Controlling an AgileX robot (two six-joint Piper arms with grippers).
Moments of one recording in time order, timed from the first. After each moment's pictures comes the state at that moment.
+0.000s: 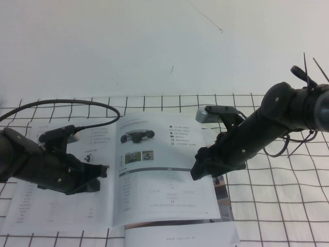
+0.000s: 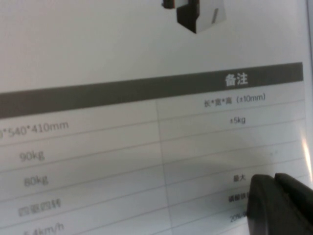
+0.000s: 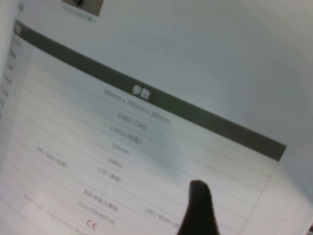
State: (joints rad) right arm 0.38 2.09 -1.37 0.71 0.78 -0.51; left arm -0.07 1.83 -0.89 -0.89 0.48 0.64
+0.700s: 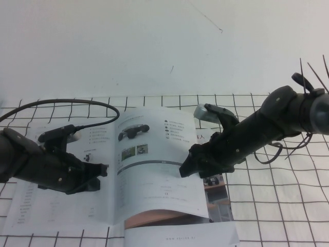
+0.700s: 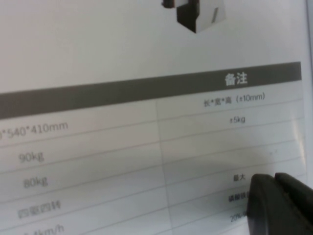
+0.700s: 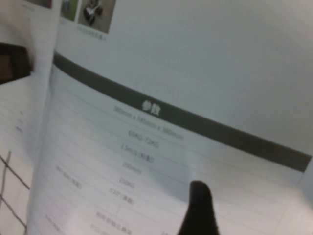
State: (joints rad) right arm 0.37 2.14 -1.38 0.93 0.83 -0.61; left arm -0.07 1.83 -0.89 -0.91 0.47 0.64
